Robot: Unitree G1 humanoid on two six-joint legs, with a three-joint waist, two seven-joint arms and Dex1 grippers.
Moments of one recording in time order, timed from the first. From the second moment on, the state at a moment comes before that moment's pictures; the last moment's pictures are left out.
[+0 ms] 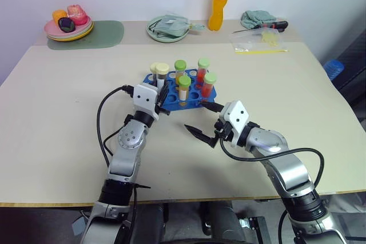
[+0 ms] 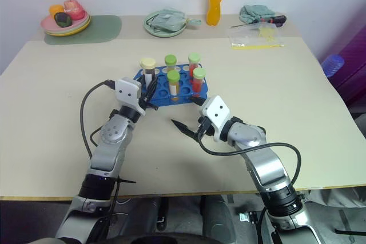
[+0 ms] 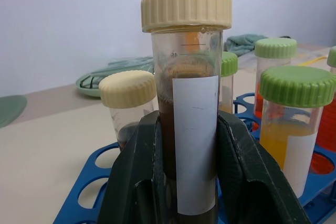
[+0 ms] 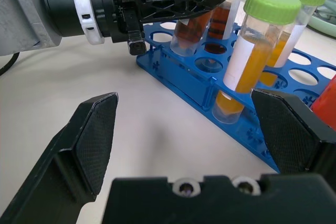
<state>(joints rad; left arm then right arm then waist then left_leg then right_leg) -0.33 0.09 -0.07 0.00 -0.01 -0.03 -0.19 -0.25 -0.42 0.20 -0.34 0.20 0.37 0.64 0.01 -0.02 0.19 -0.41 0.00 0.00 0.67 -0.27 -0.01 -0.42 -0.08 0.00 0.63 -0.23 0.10</state>
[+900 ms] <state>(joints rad) -0.33 0.04 -0.06 0.18 -0.05 -0.21 -0.22 -0.24 -0.42 0.20 -0.35 0.20 0.38 0.64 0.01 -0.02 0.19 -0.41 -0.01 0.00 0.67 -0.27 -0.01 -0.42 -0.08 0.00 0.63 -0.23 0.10</state>
